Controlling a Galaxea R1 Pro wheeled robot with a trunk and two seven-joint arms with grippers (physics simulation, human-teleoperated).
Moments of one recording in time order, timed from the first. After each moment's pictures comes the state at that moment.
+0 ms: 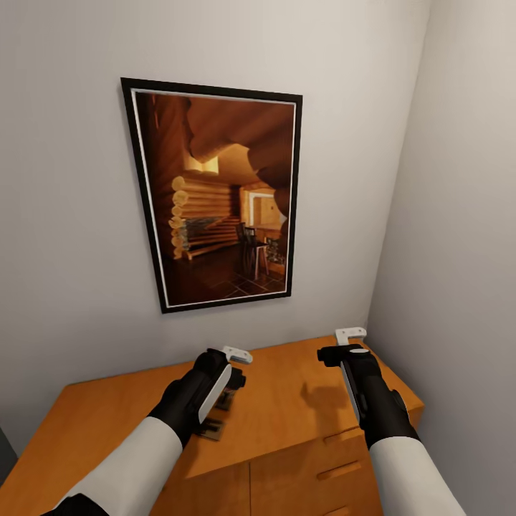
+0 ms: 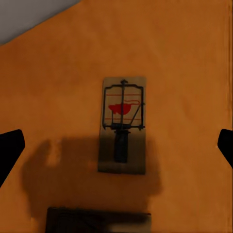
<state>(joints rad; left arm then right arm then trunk) -0.74 -0.17 -0.35 -0.82 0.17 0.92 0.26 -0.64 0.13 -0.15 -1.04 0.36 0.66 0.07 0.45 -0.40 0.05</state>
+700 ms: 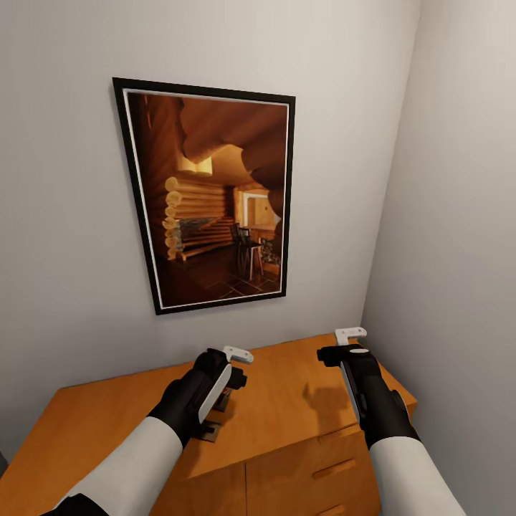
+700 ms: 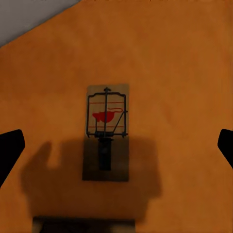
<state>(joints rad) -0.74 -0.17 -0.35 -0.82 0.17 0.91 0.24 -0.64 0.13 -0.15 -1.04 0.37 0.66 0.07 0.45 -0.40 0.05</state>
